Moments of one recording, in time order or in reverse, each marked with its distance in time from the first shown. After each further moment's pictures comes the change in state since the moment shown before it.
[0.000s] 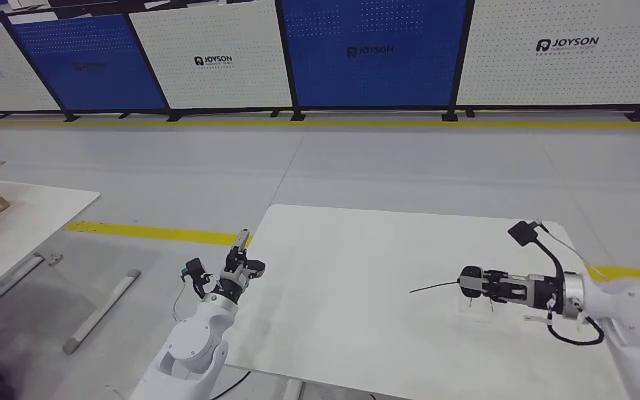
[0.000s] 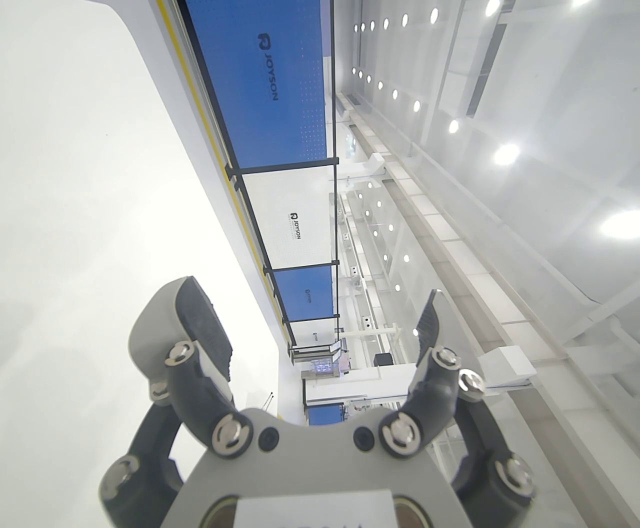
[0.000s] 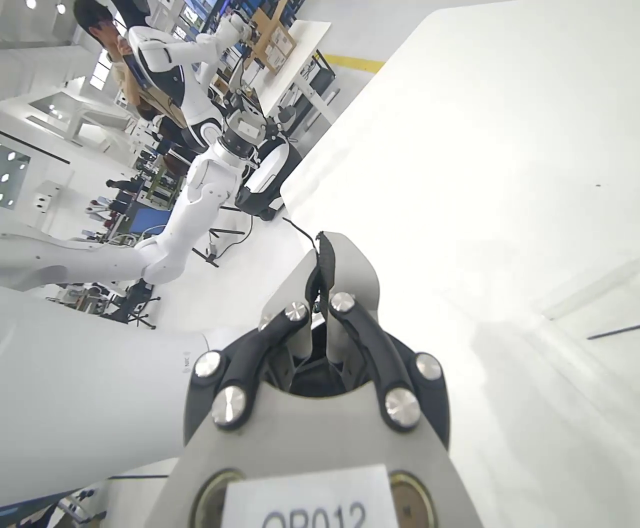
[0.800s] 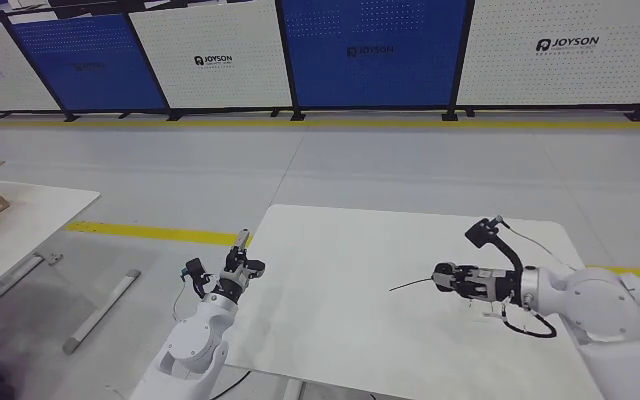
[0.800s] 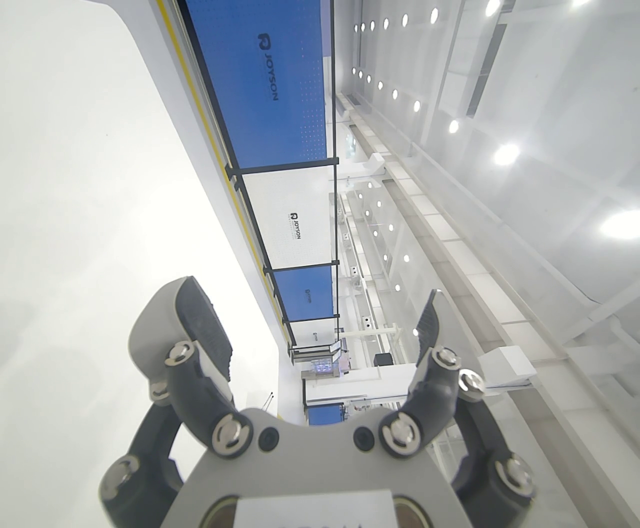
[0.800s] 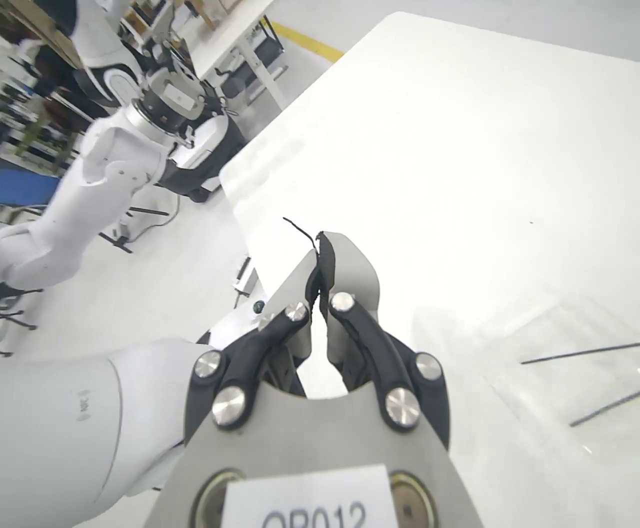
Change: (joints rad) left arm 0.000 0.000 0.000 0.000 0.000 0.000 0.000; right arm 0.068 -0.008 -0.180 -0.059 -0.218 0.000 -0.174
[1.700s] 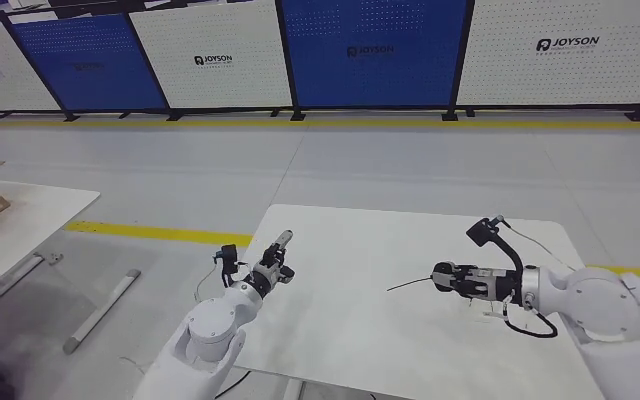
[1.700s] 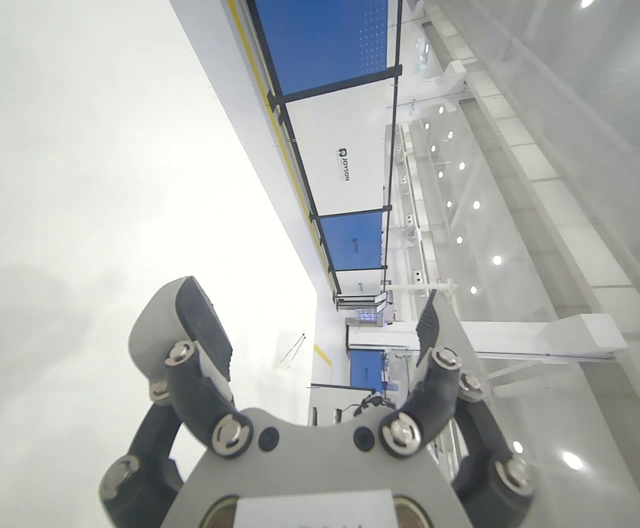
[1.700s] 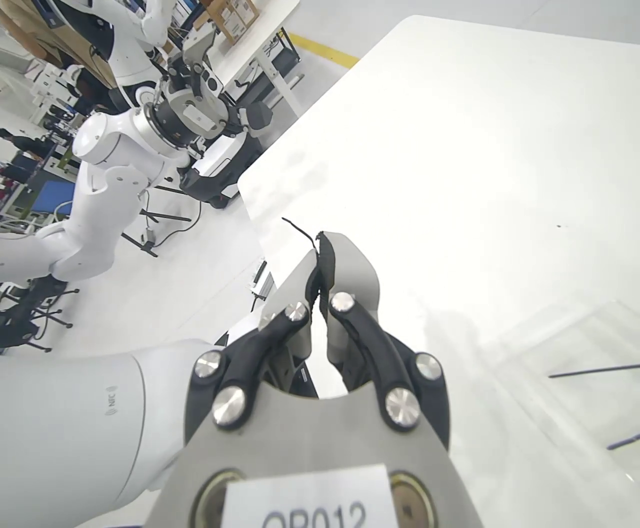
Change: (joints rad) left arm -0.104 0.045 0.135 -0.107 0.094 0.340 -0.077; right arm -0.001 0.000 0.001 -0.001 -0.006 0.000 0.002
